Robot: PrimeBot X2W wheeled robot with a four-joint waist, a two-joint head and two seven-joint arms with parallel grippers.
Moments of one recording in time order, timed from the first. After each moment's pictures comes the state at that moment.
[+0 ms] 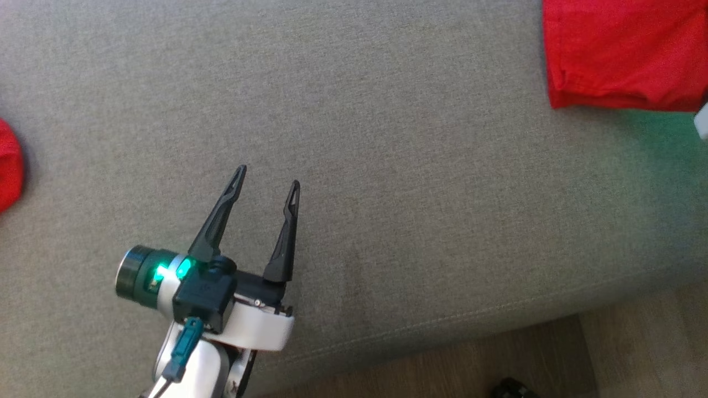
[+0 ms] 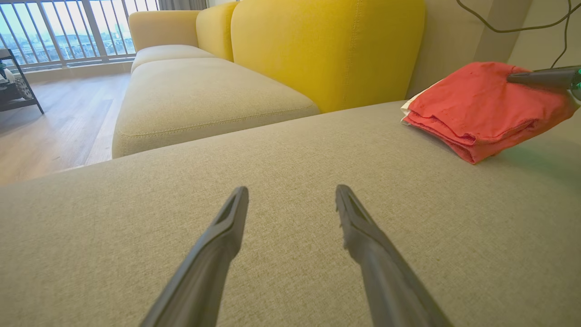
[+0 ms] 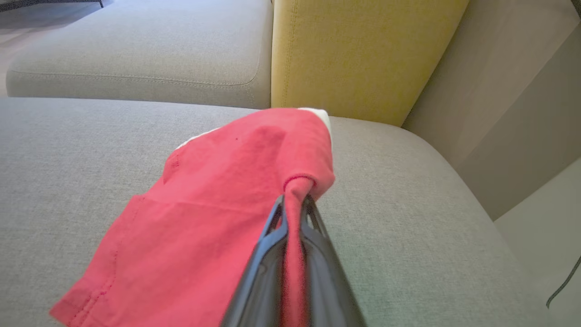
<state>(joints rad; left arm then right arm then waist) -0.09 0.13 -0.40 -0.10 0.01 0.10 -0.26 -0.88 -0.54 0.27 0.86 0.47 0.13 -0.20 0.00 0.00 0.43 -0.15</state>
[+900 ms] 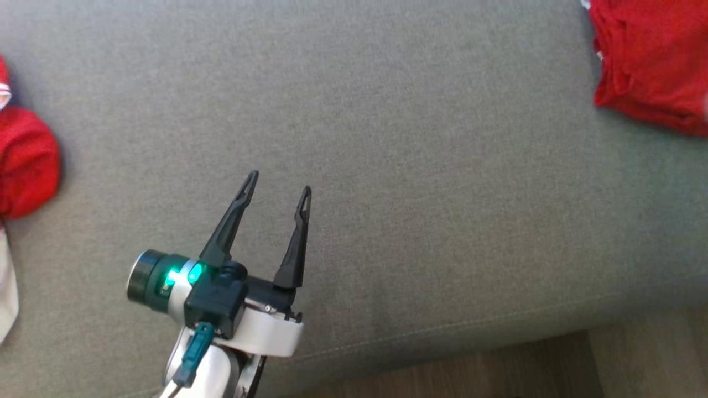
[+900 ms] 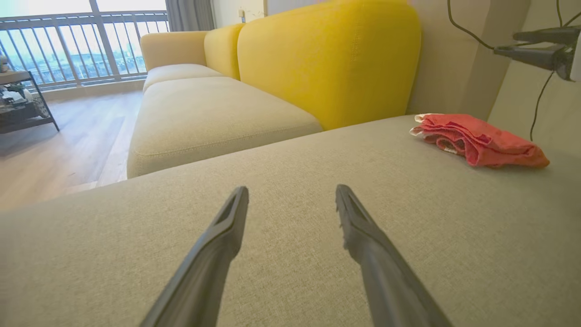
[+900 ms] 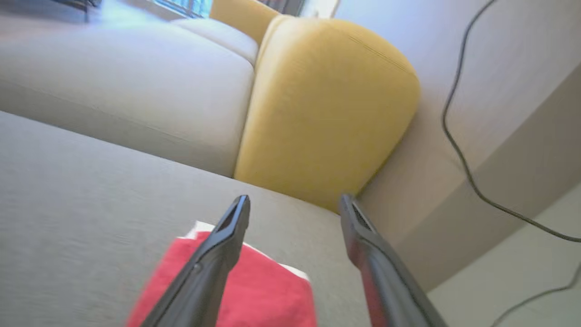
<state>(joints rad) -0.09 0.13 -0.44 -0.11 0.00 0.12 -0.26 -0.86 -0.42 -0.16 0.72 -0.15 0.13 -0.25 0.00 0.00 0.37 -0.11</state>
